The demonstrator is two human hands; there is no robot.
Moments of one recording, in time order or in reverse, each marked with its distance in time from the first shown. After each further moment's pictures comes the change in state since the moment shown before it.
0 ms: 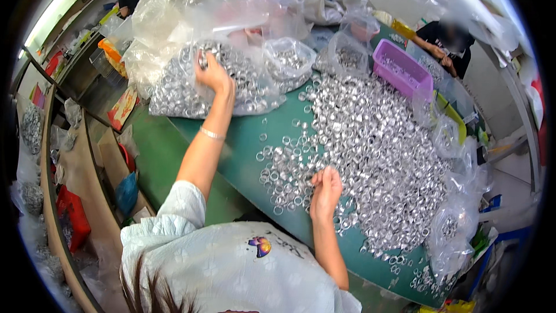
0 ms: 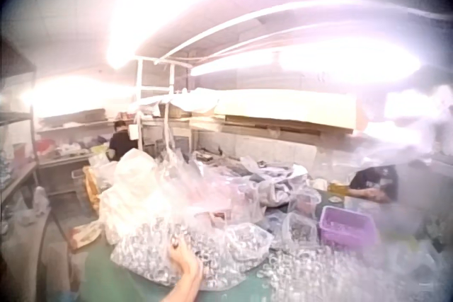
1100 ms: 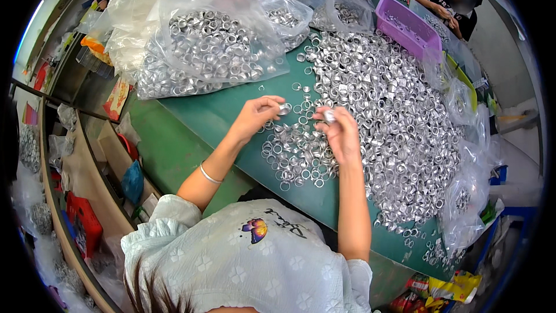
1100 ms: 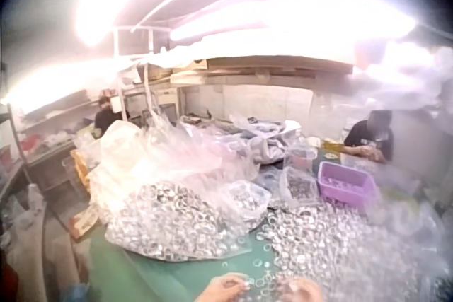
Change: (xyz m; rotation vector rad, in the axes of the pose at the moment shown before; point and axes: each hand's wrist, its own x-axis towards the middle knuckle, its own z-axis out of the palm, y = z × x) left_hand -0.116 0.053 -0.129 0.260 -1.334 -0.822; right_hand 0.070 -0.017 0.002 0.056 -0.239 0.250
